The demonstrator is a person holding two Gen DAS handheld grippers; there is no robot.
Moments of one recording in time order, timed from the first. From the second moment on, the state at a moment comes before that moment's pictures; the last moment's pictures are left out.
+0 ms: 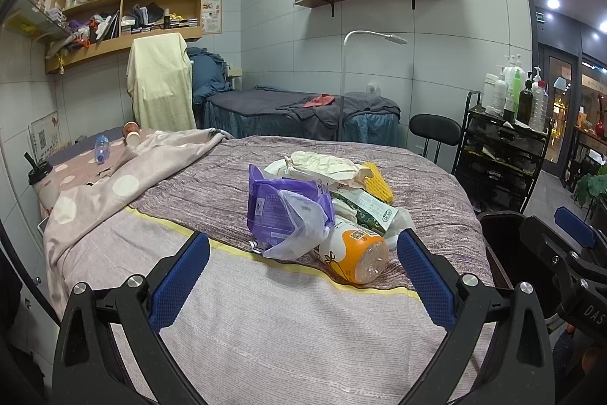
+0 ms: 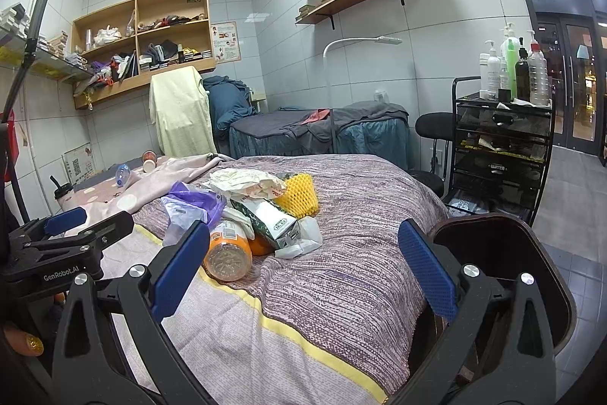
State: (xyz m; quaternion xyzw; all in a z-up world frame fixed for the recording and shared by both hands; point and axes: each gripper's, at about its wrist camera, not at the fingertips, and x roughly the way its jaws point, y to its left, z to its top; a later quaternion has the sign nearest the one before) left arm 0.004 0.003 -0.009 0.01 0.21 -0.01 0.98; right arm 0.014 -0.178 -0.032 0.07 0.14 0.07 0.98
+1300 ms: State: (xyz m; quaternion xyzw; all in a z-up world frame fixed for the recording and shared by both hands) left arm 0.076 0.047 -0.029 -0.03 0.31 -0.02 0.95; right arm 0.100 -0.137 -0.045 0.02 0.27 0.17 0.95
